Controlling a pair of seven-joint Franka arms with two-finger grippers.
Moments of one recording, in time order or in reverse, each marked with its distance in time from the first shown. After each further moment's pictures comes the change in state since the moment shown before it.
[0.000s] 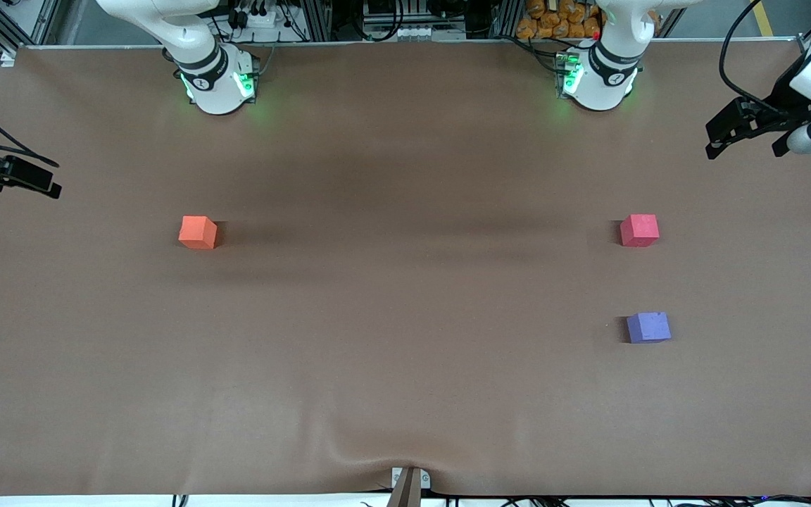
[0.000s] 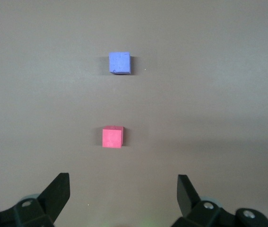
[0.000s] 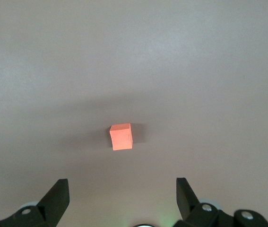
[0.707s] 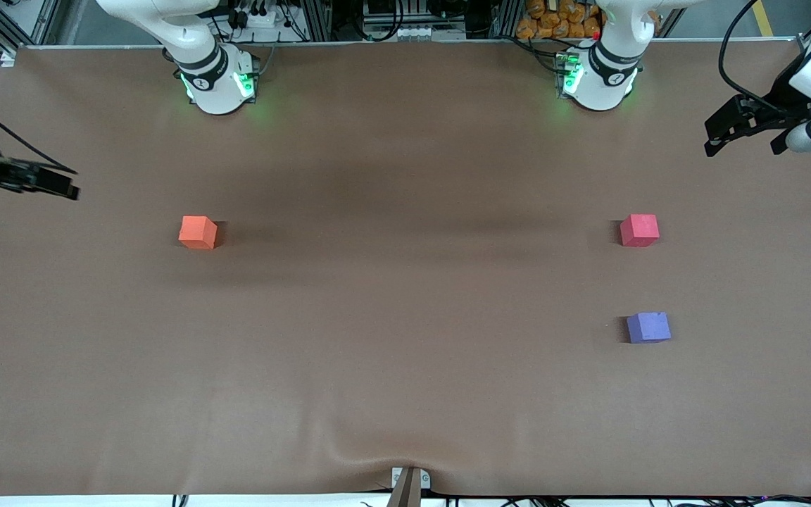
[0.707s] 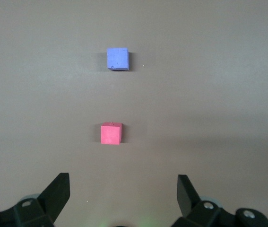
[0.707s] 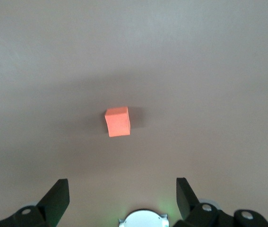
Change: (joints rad) left arm -0.002 0.003 -0.001 -0.003 -0.008 -0.017 0.000; right arm 0.000 0.051 0.002 -0.111 0.000 0.006 0.003
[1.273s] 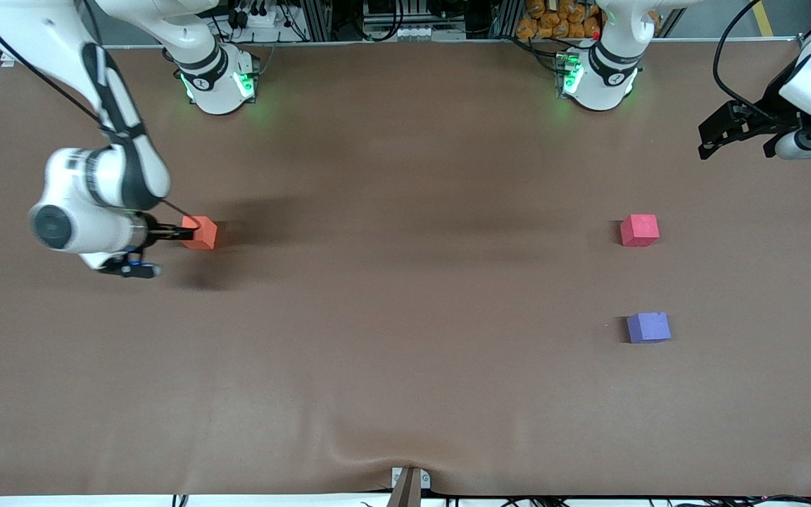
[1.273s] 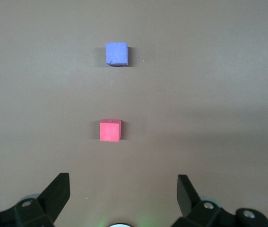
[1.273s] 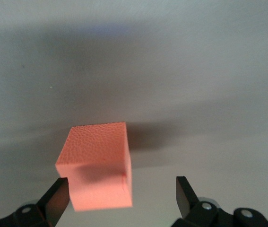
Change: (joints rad) left arm -0.001 0.009 -0.001 -0.012 -0.001 -0.002 0.000; right arm 0.056 0.239 0.017 -0.537 0.034 0.669 -0.012
